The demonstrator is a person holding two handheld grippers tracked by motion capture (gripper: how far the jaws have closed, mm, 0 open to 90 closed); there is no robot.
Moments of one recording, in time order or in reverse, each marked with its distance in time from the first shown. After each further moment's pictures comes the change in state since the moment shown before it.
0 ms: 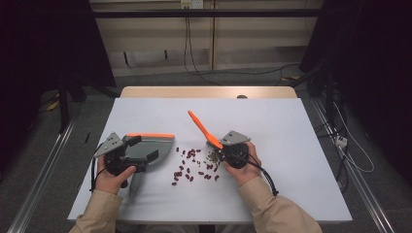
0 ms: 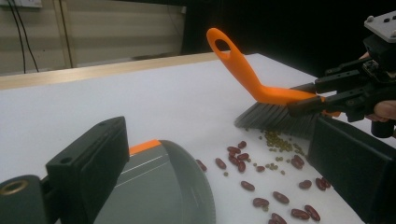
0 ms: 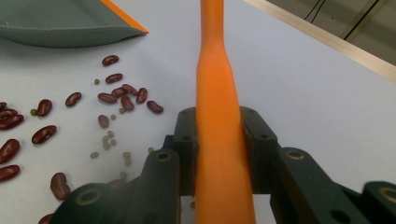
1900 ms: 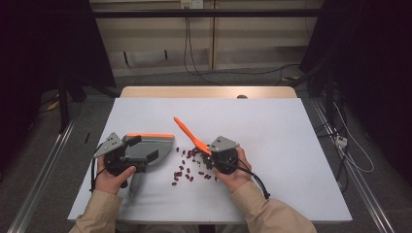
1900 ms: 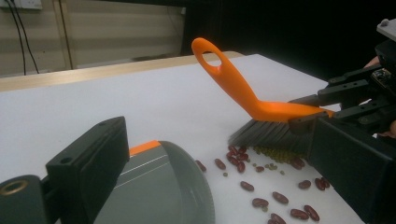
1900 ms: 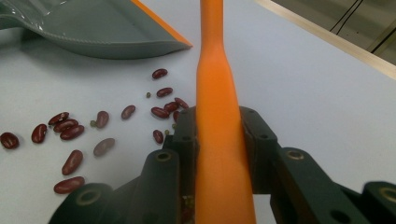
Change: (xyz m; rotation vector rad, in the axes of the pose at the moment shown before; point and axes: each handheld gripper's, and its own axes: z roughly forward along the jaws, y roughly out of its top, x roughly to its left) left arm -0.001 0.000 -0.001 0.000 -0.002 0.005; right arm 0.031 0.008 0.004 -0.031 0.070 -0.031
